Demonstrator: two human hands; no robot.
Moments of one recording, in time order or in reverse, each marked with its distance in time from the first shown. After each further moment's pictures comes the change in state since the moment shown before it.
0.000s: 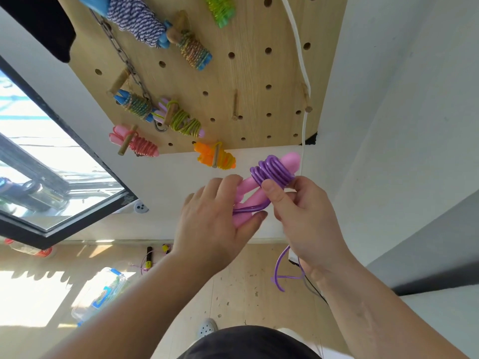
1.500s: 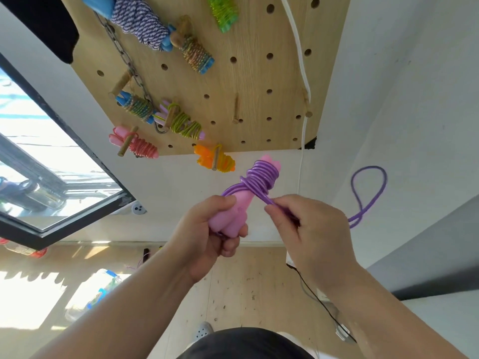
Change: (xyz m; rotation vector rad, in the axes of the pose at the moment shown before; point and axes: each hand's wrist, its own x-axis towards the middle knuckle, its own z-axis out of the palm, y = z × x) left_hand 0.004 -0.002 -0.014 -1.361 -0.386 -0.909; right_hand -0.009 0.015 -0.023 -0.694 -0.016 -0.670
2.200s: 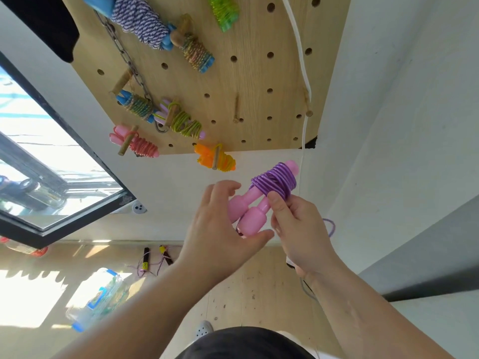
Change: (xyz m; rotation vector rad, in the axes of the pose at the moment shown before) left_hand -0.002 -0.019 0.012 1.005 0.274 0.575; right_hand 0.009 -0.003 0.028 0.582 -0.073 0.687
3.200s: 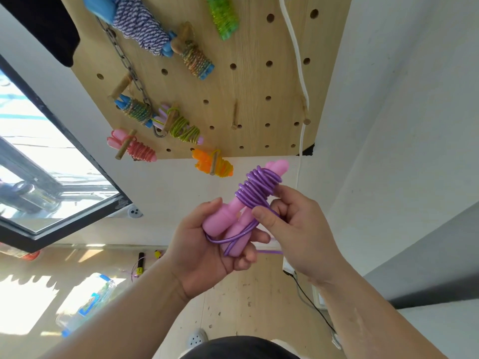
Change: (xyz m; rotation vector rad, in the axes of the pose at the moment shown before) left_hand 0.010 -0.010 -0.015 -1.447 -0.650 -0.506; right_hand 0.003 -0.017 -0.013 0.112 -0.180 -0.204
